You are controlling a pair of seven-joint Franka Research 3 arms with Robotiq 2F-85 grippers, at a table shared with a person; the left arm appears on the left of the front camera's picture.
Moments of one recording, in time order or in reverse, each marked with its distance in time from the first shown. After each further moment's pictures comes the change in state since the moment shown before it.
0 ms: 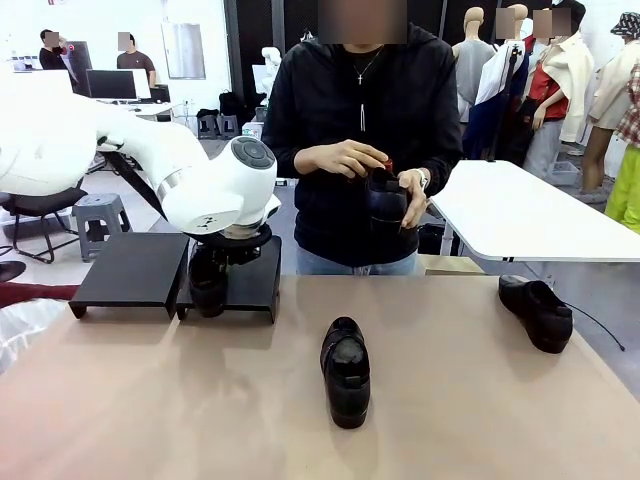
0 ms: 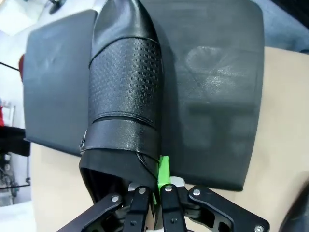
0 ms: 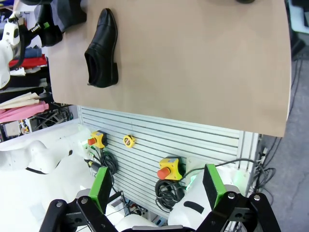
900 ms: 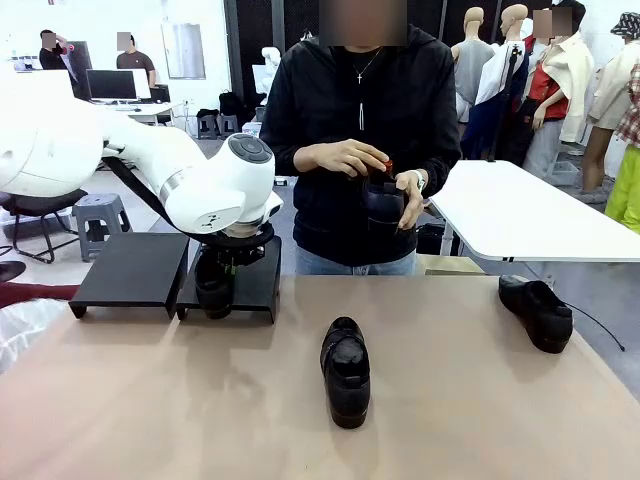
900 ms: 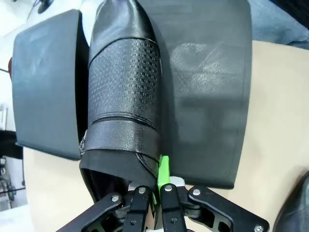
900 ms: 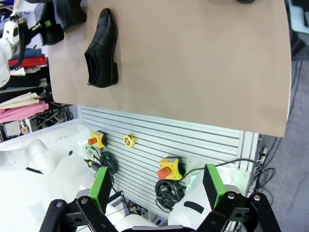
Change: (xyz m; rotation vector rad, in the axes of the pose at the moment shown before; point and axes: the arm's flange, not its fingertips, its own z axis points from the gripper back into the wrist) left arm 0.004 -0.003 0.001 -0.046 0.013 -0.029; right arm 0.000 0.000 0.000 0.000 0.000 0.000
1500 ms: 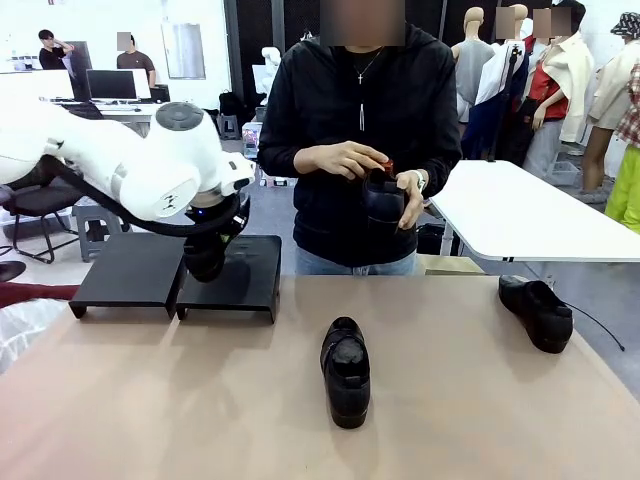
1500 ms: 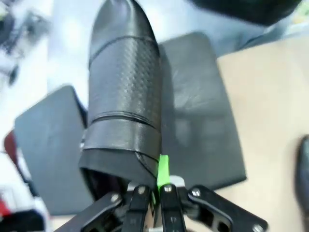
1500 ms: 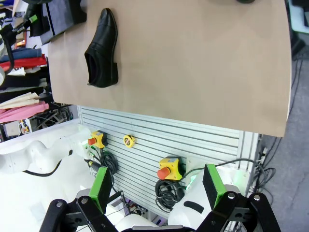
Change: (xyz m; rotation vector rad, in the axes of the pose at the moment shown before) left arm 0.041 0.065 0.023 -0.230 -0.181 -0.352; right arm 0.000 0.000 0.000 0.000 0.000 0.000
